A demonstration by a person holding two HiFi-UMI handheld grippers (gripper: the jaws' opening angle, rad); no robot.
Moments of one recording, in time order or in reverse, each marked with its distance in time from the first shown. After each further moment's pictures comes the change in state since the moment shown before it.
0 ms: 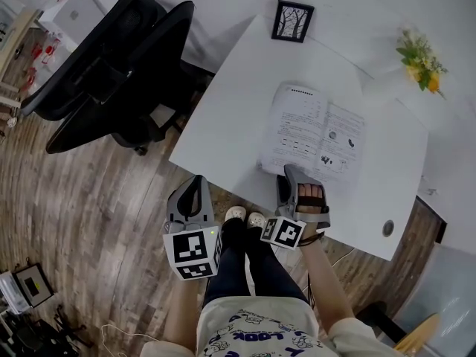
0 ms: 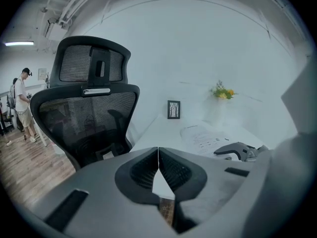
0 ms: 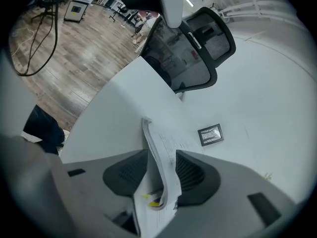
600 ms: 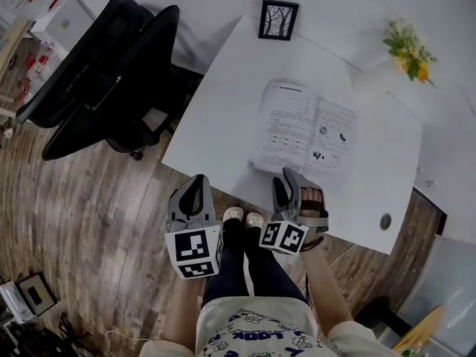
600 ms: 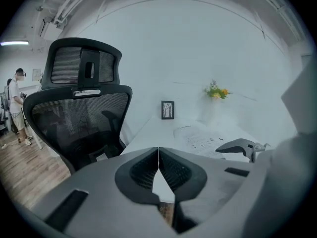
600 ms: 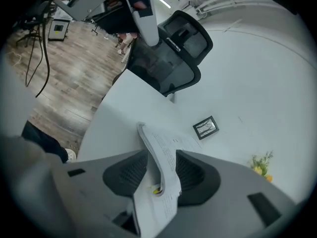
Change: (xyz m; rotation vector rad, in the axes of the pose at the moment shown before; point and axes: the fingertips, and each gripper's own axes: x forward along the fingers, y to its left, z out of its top) left arm 0.004 -0.026 0.005 0.029 -0.007 -0.049; right arm -0.027 -0.012 -0.009 0.190 -0.035 0.004
